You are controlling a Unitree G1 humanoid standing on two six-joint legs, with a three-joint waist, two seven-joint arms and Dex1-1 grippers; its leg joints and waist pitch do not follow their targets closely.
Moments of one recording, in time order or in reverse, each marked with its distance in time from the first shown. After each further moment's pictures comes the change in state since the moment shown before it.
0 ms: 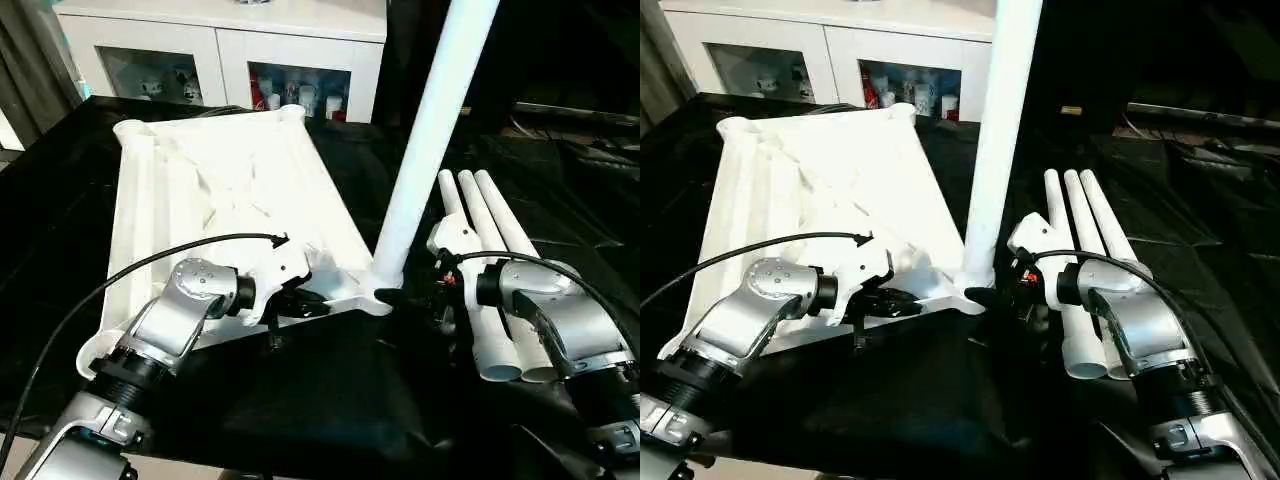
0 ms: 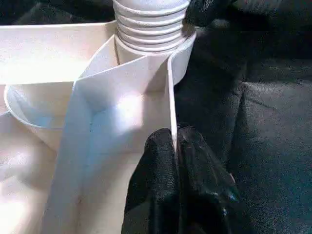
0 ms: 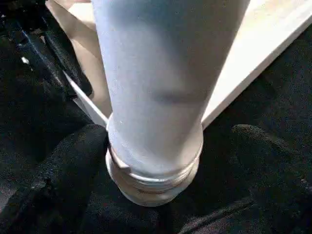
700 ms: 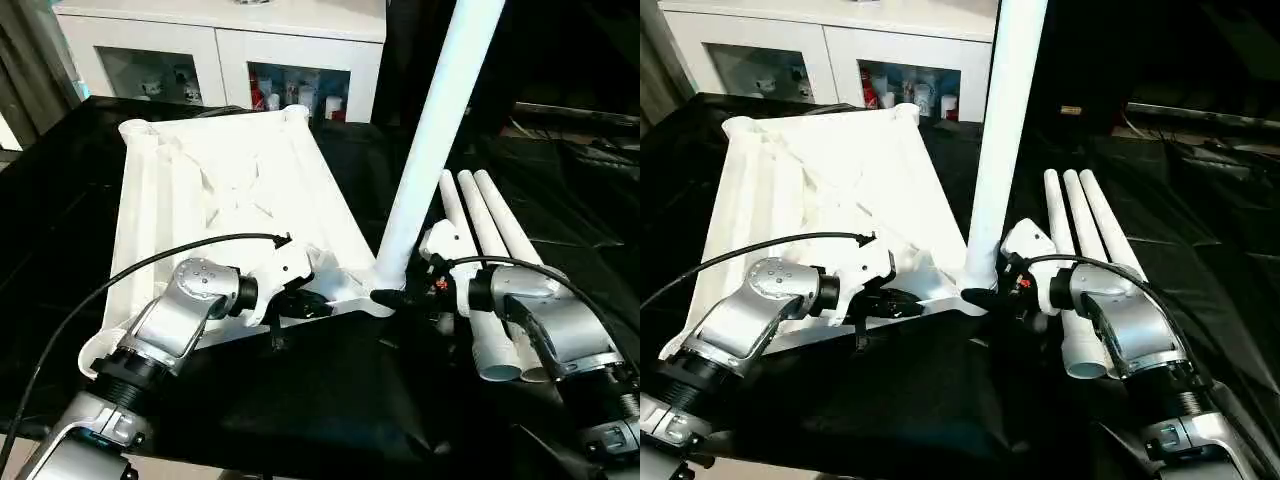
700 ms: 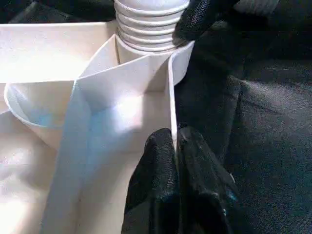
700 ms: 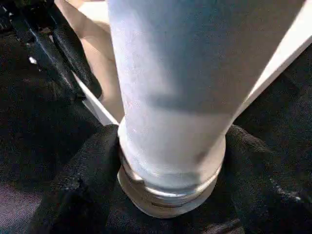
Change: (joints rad) left arm 0.003 -0.003 -0.002 -0.004 0.000 0.019 0.007; right arm 0.000 0.039 0.016 0.037 0.001 -0.014 -0.006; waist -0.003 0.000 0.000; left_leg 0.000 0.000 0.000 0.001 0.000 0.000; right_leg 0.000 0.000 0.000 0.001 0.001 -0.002
